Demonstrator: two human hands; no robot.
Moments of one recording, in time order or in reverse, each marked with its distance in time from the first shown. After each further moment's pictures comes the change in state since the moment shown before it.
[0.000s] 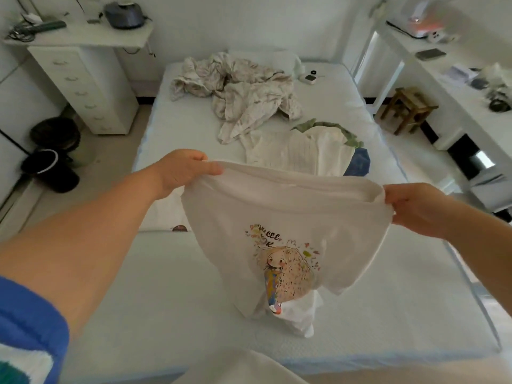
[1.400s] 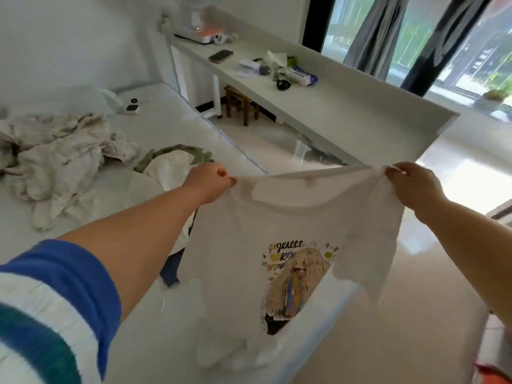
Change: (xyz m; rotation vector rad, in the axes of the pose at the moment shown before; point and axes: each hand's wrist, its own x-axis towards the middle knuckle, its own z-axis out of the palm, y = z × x) left_hand 0.158 0.197 0.384 0.635 -0.245 0.510; right_hand -0.119 0.105 -0.303 -0.286 1.324 0.053
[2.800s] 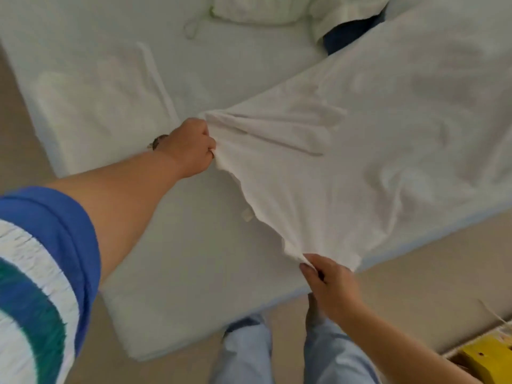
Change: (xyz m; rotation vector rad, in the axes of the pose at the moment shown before) left_hand -0.308 -0.597 0.088 0.357 -0.309 -0.177; right_hand -0.606 0.110 0.428 -0.298 -1.064 -0.080
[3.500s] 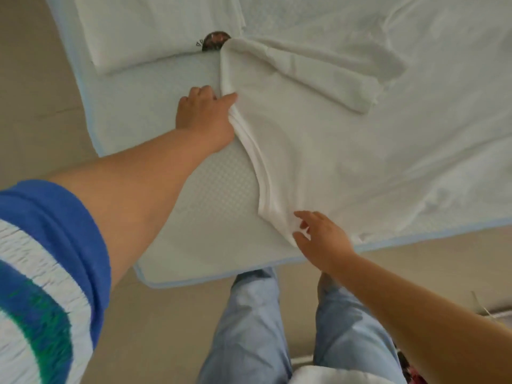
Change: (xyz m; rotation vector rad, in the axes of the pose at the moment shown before) left_hand -0.080 -0.058 0.096 -0.083 -0.027 -0.330; right_hand 0.038 -0.024 0.101 -0.347 -0.262 -0.056
